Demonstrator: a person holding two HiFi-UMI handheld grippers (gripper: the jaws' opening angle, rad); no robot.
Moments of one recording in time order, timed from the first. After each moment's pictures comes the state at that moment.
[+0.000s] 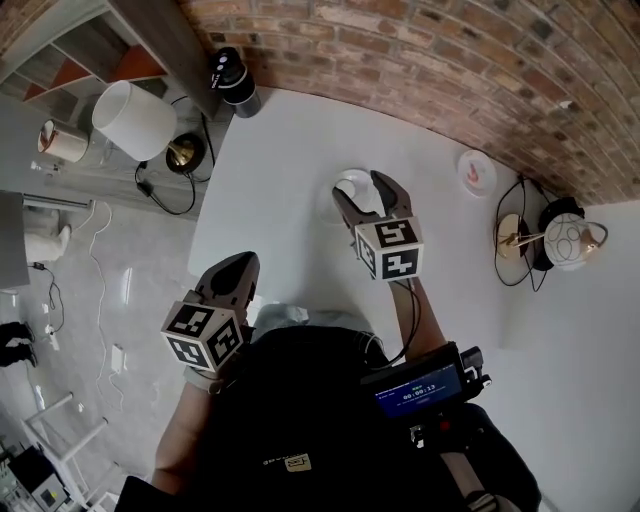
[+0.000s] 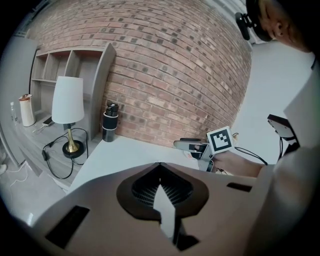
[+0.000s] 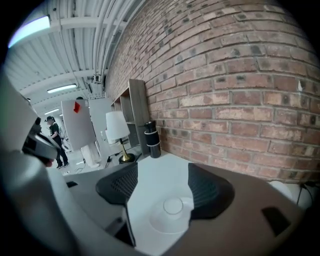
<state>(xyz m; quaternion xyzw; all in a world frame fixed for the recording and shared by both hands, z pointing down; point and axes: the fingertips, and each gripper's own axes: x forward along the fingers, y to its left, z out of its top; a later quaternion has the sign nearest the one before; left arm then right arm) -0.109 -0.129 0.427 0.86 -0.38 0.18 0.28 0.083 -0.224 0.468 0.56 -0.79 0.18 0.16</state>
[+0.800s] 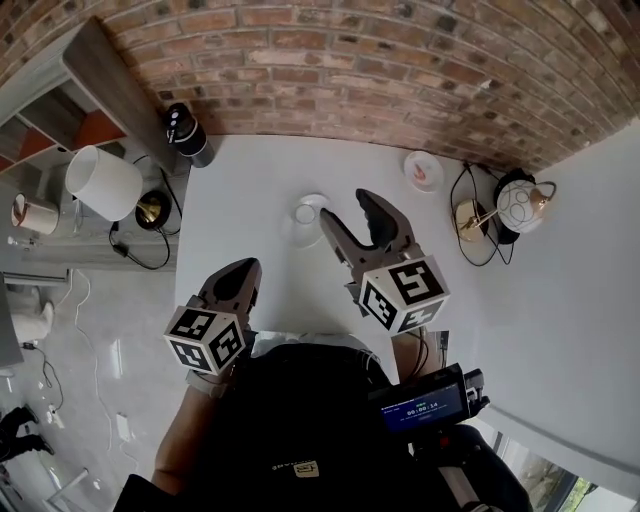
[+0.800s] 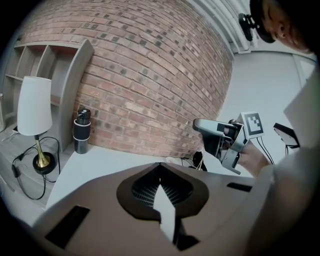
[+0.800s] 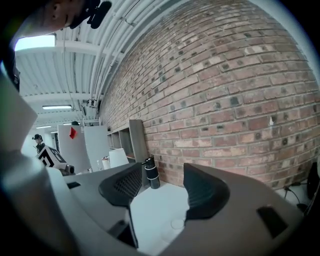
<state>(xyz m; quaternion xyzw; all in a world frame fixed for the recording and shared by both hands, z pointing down) -0.052 -0.145 0.396 0.92 -0.28 0.14 0.26 0.099 -0.159 0.315 0.62 -0.78 0.13 0.03</state>
